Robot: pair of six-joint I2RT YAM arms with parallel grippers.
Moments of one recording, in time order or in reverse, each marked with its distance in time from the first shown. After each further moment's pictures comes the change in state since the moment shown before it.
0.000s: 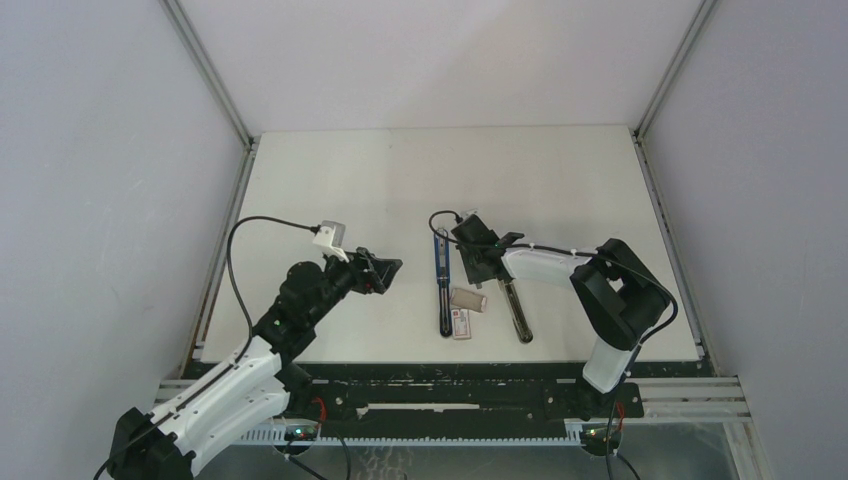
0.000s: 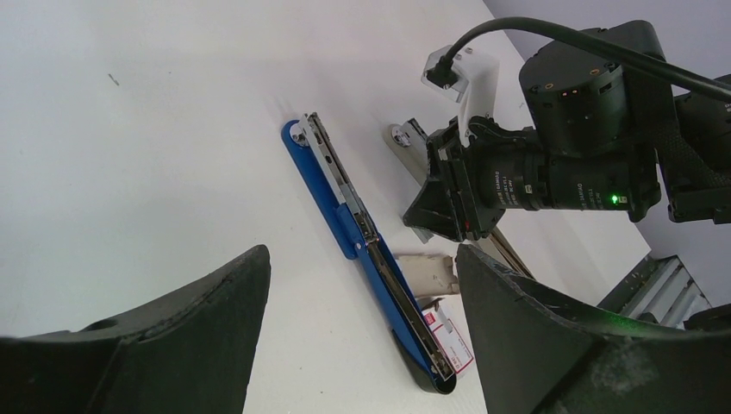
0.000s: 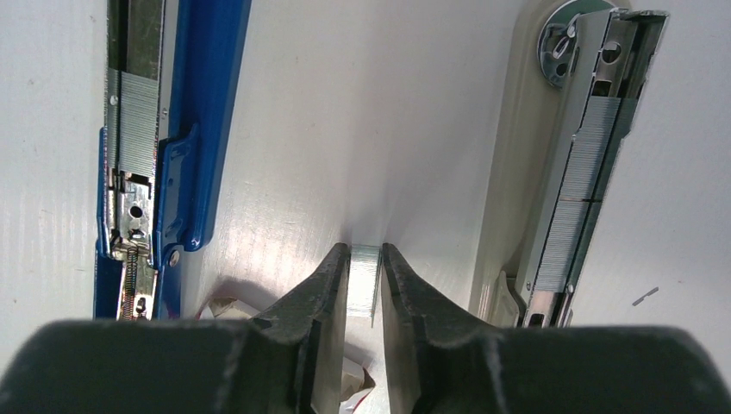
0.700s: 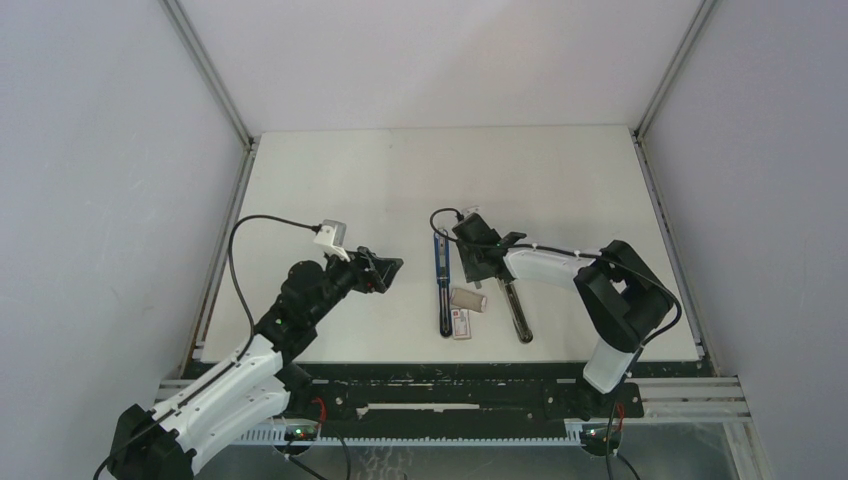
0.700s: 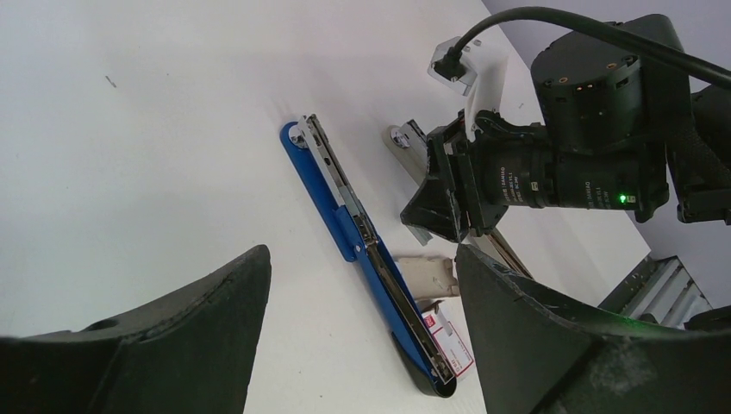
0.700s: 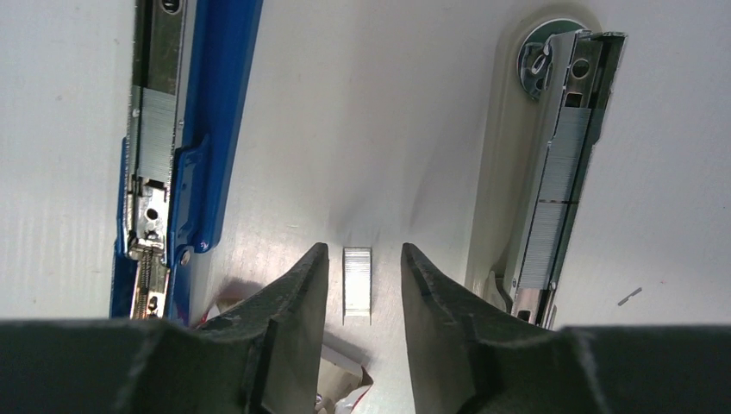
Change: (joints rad) left arm 0.000 0.019 0.000 0.021 0.003 0.000; right arm -0.004 -0.025 -0.007 0.018 0.013 -0.003
